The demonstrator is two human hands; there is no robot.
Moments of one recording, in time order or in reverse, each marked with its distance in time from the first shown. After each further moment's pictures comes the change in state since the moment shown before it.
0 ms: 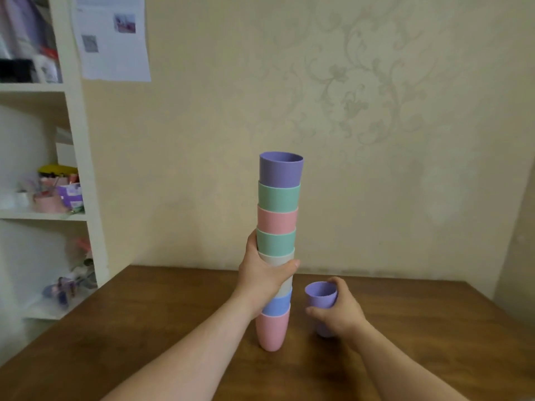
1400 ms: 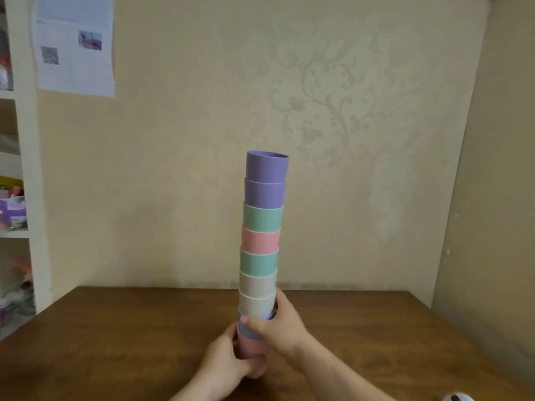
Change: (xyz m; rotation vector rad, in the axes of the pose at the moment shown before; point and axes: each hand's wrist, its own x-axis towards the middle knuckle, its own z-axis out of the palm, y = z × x) left_hand -0.071 -0.083 -0.002 0.274 -0.312 -0.275; right_hand -0.062 -0.046 0.007 0.272 -0.136 -0.223
